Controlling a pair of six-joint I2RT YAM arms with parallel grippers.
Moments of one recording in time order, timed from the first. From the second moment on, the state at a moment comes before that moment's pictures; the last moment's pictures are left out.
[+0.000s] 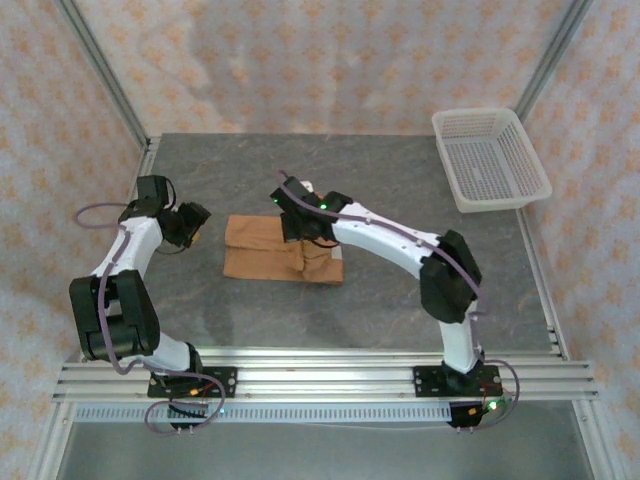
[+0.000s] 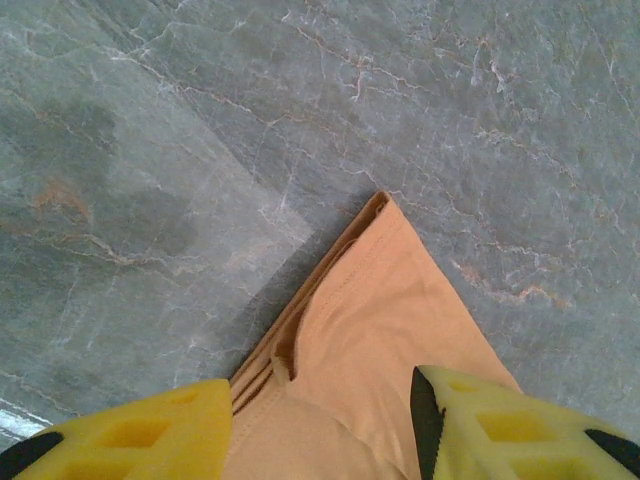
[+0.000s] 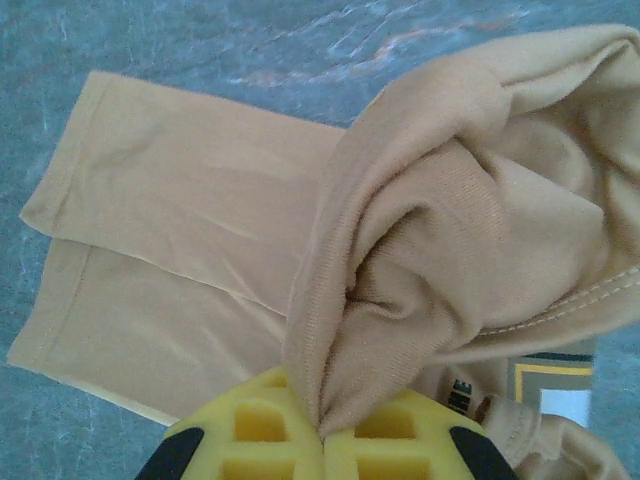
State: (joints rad) left arm 0.26 1.48 1.00 -0.57 0.32 -0.77; right arm 0.90 1.99 1.75 -0.77 0.21 0.60
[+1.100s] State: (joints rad) left arm -0.38 1.37 1.05 -0.50 0.11 -0.93; right arm 0.66 1.83 1.26 -0.45 -0.06 0.86
